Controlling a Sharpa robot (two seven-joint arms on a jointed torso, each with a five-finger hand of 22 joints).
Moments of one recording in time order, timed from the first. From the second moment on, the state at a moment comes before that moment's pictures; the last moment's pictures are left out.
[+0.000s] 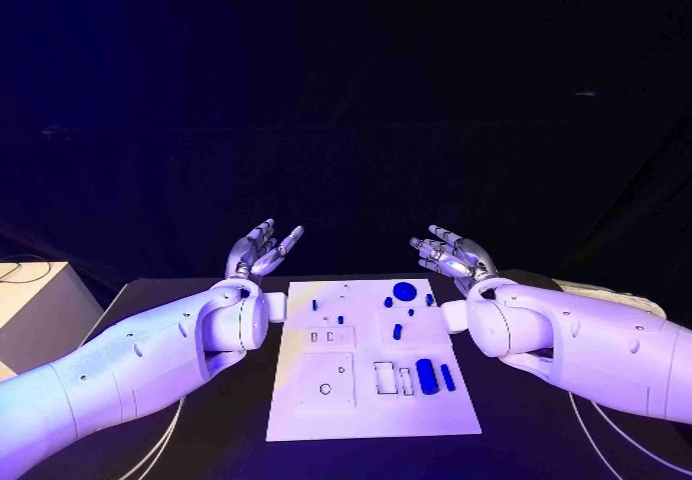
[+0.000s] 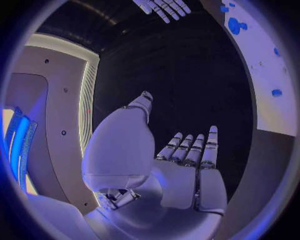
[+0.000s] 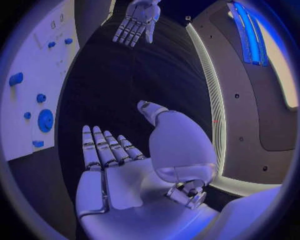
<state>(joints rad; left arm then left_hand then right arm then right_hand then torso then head) 1.05 -0.63 0.12 1.23 -0.08 -0.61 0.43 1.32 -0.17 0.19 0.29 0.05 0.22 0.14 0.08 0.04 0.21 0.18 0.02 0.03 0.24 0.23 0.02 0.03 0.09 0.40 0.28 0.04 0.04 1.19 -0.72 -0.10 1.37 -0.07 -0.55 0.34 1.14 -0.08 0.44 0.12 0.24 0.22 0.14 0.03 0.06 0.30 0.27 0.03 0.03 0.39 0.25 0.04 0.04 0.08 0.37 0.28 0.03 0.04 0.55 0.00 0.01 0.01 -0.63</state>
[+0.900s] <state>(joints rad) 1.04 -0.79 0.17 1.39 -0.20 -0.39 0.38 1.48 -0.15 0.39 0.29 0.05 0.92 0.19 0.30 0.18 1.17 0.12 0.13 0.07 1.20 0.06 0.44 0.38 0.18 1.15 0.15 0.38 0.18 1.27 -0.73 -0.12 1.23 -0.95 -0.43 0.22 1.37 -0.16 0.48 -0.05 0.21 0.93 0.19 0.20 0.17 1.11 0.13 0.09 0.06 1.29 0.05 0.34 0.22 0.16 1.15 0.14 0.36 0.18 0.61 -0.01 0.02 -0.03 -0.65</state>
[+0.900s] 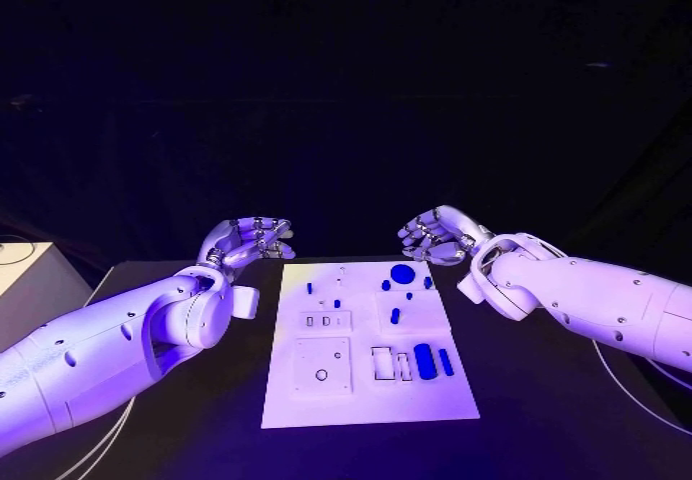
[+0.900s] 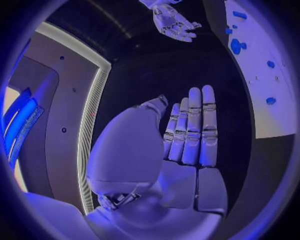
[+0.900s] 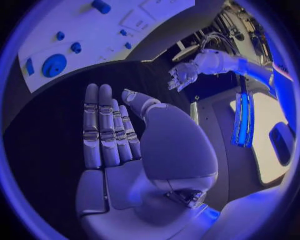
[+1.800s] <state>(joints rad) 1.04 -0.88 0.24 1.59 -0.25 -0.32 0.37 1.45 -0.19 0.46 0.28 0.05 0.92 0.19 0.27 0.21 1.19 0.11 0.07 0.08 1.16 0.04 0.76 0.64 0.18 1.14 0.13 0.72 0.40 1.30 -0.67 -0.12 1.19 -1.62 -0.29 -0.07 1.31 -0.27 0.55 -0.01 0.22 1.00 0.15 0.16 0.23 1.13 0.09 0.06 0.07 1.46 -0.01 1.33 1.09 0.11 1.44 0.08 1.13 0.96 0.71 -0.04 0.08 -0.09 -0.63</state>
